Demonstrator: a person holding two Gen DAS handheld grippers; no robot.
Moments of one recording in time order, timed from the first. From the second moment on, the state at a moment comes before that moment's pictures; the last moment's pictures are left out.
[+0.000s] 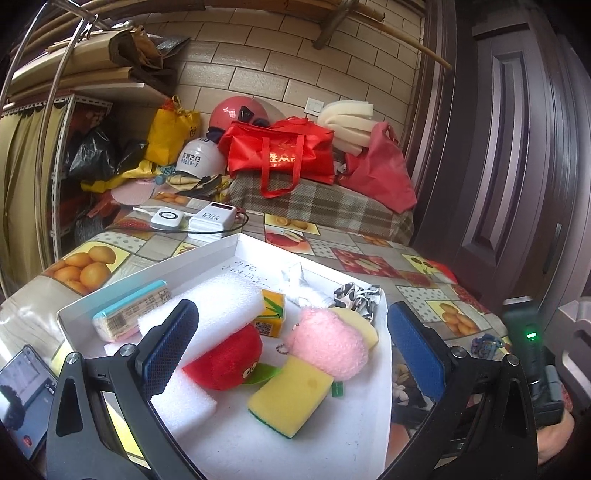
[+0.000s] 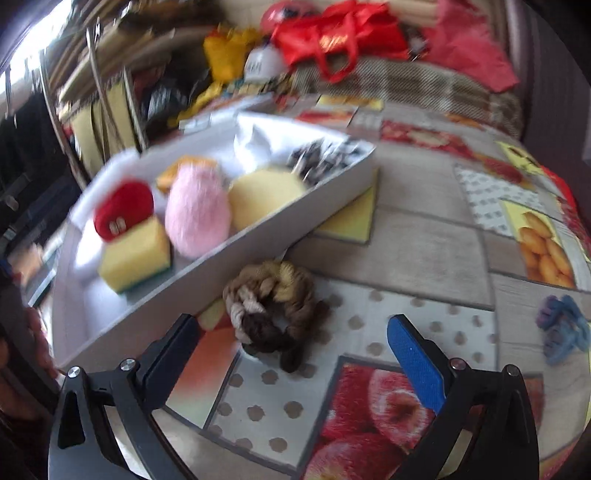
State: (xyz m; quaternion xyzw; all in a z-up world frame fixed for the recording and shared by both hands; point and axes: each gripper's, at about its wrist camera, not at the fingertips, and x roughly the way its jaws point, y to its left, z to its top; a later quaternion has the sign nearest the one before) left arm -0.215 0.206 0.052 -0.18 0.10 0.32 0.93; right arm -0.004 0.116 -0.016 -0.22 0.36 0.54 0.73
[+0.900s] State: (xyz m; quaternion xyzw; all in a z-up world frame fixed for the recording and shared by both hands) left arm -0.105 0.101 0.050 -0.05 0.22 0.13 0.97; right arm 0.116 -0.054 0.000 -0.17 0.37 0.39 0.82
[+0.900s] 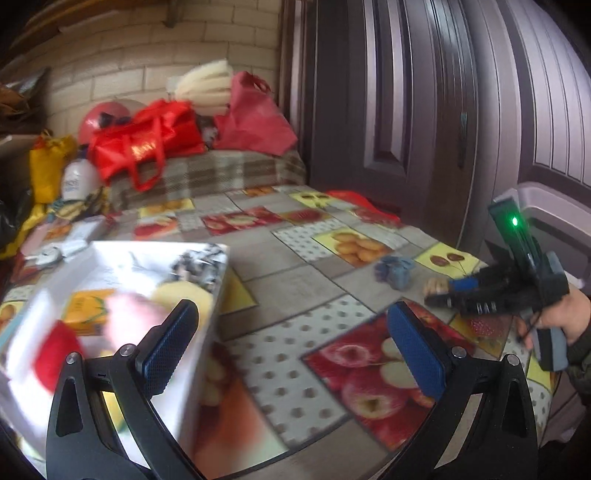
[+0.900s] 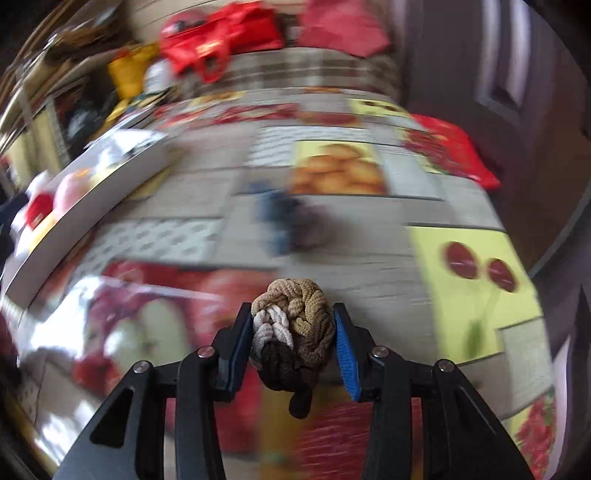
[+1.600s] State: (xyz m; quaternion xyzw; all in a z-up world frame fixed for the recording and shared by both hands) left arm 0.106 0.038 0.012 -0.01 0.41 0.03 0.91; right arm 0.176 -0.098 -0.003 0.01 0.40 0.38 0.83
